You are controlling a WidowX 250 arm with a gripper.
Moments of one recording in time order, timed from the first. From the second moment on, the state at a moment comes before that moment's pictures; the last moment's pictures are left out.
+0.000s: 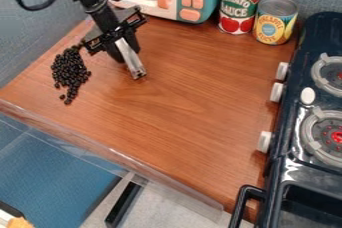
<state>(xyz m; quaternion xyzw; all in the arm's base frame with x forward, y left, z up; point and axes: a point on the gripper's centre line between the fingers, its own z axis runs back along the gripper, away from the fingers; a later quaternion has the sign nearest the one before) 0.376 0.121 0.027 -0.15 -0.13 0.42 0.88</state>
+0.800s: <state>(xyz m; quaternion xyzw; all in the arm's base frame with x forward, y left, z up) 0.390 0.147 0.015 -0.14 -0.14 0.47 0.86</state>
